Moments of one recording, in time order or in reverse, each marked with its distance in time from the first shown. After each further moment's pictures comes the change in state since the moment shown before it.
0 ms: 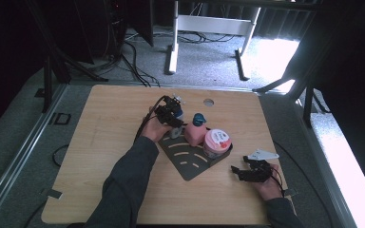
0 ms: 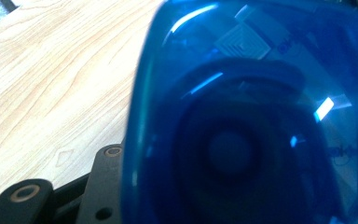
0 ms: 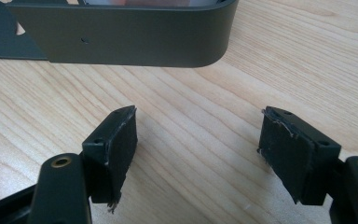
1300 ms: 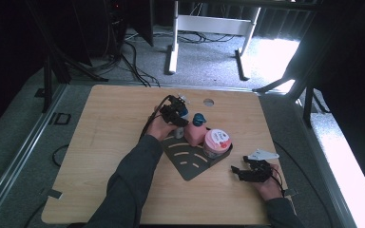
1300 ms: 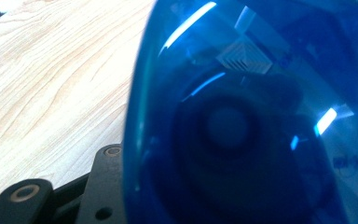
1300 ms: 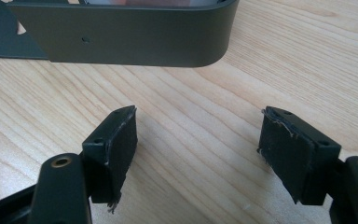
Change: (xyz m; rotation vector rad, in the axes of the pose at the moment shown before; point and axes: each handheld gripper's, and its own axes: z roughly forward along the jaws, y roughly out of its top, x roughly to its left) left arm -0.005 0.011 0.013 -0.015 -0.036 0.012; right arm 0.000 0.000 0.000 0.000 0.003 -0.003
